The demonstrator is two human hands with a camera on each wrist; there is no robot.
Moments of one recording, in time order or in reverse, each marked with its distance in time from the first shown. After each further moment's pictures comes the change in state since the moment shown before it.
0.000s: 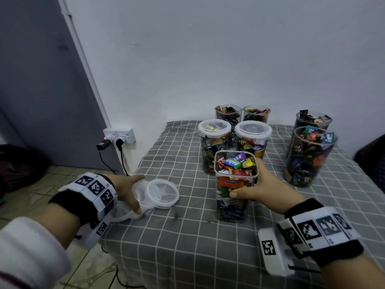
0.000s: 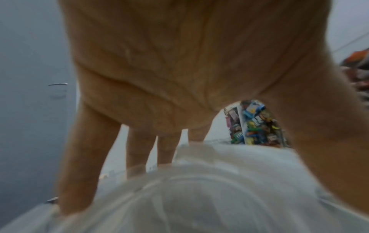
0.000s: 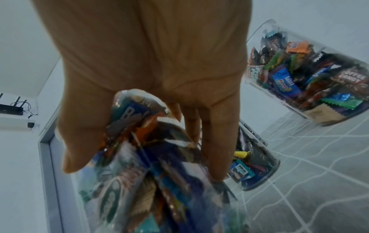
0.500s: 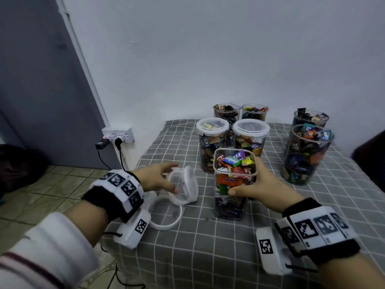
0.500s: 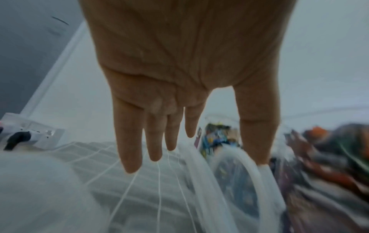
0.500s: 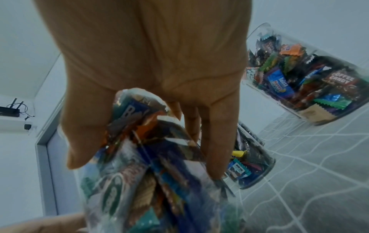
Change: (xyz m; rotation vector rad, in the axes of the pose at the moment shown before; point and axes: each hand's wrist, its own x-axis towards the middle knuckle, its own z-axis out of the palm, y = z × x) left_hand -0.008 0.063 -0.004 -0.563 0.125 0.422; right_hand -0.005 -0.003 0.002 0.006 0.029 0.006
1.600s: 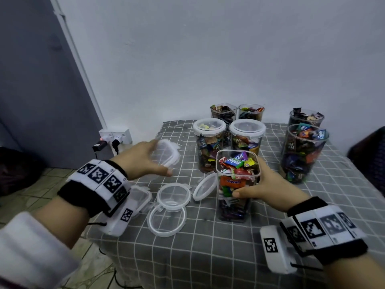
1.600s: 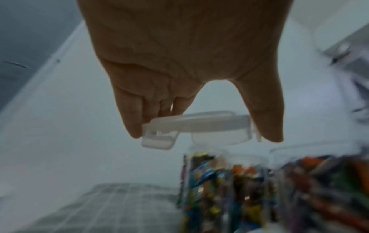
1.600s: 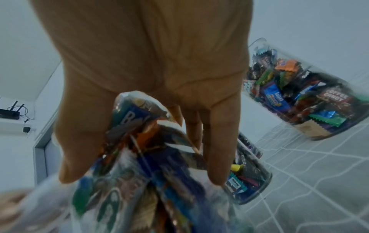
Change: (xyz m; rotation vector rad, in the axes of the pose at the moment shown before) left_hand -0.038 0.027 -0.032 0.253 0.303 0.056; right_hand -0.008 -0.003 -0.013 -0.071 -0.008 0.025
